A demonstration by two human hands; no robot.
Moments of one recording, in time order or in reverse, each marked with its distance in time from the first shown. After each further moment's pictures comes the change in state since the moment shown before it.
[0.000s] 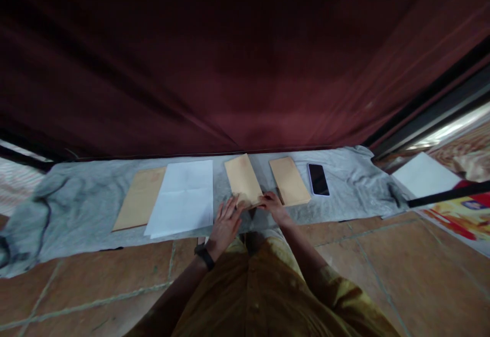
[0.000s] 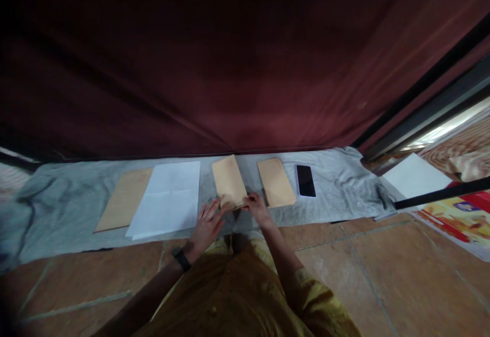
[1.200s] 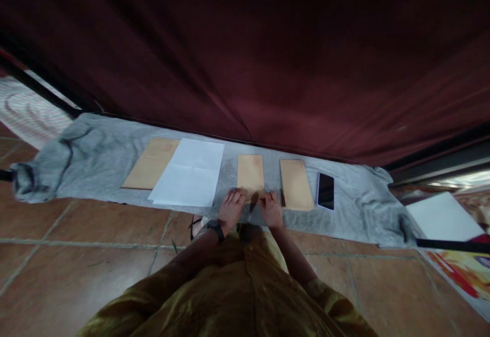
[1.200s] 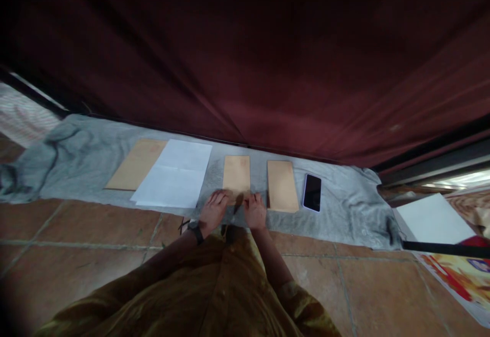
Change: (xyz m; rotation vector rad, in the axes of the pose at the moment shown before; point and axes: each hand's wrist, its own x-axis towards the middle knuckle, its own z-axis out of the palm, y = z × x) left_hand 0.022 0.026 0.027 -0.014 -0.015 -0.238; right_hand -0.016 0.019 -0.012 -1.048 -0.041 -0.394
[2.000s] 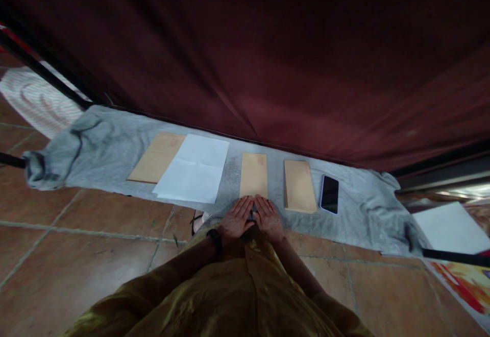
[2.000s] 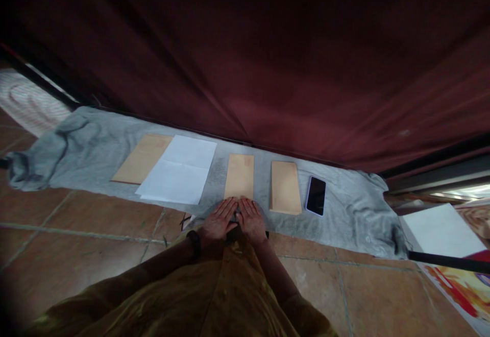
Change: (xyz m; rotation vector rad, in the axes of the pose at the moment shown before) left_hand -0.040 0.008 0.027 -0.012 -0.053 0.181; right_hand -0.037 0.003 0.008 -0.004 -0.084 -0.414
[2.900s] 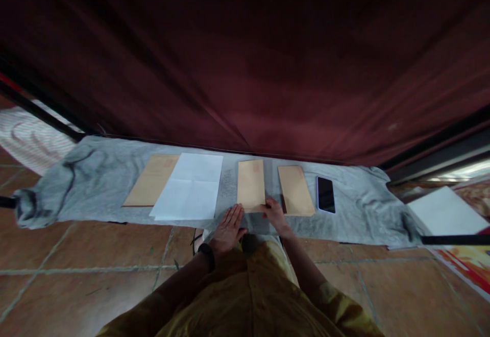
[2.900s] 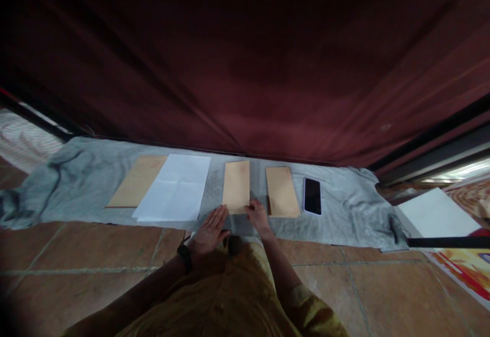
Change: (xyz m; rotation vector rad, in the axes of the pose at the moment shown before) left_hand -0.007 -0.031 -0.017 0.093 0.034 0.023; right_hand 0.054 0.024 -0.006 0.817 0.223 0.648
